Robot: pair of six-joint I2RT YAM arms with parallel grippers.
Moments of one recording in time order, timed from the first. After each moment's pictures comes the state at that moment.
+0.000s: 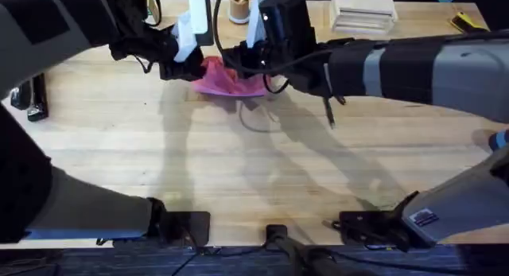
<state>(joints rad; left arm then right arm) 0.04 1.65 1.11 -0.63 0.51 1.49 0.66 1.81 1.08 0.19 -0.13 0.24</state>
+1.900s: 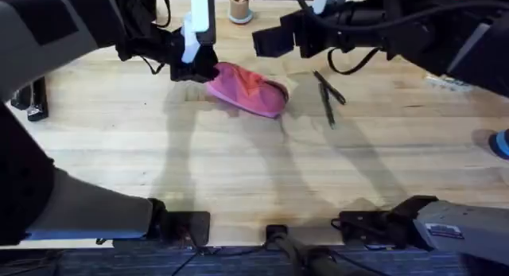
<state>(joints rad) 0.00 1.65 1.11 -0.64 0.63 1.49 0.47 1.42 1.12 -0.34 -0.26 0.07</state>
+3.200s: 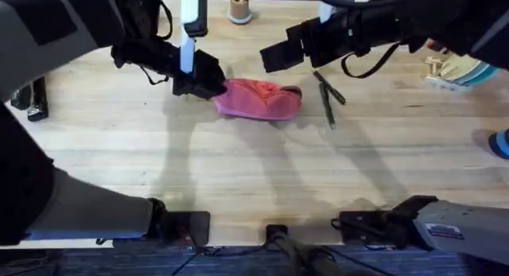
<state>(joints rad) 0.01 1.65 1.11 -0.87 0.77 1.49 0.47 1.42 1.24 -0.69 -0.26 0.07</state>
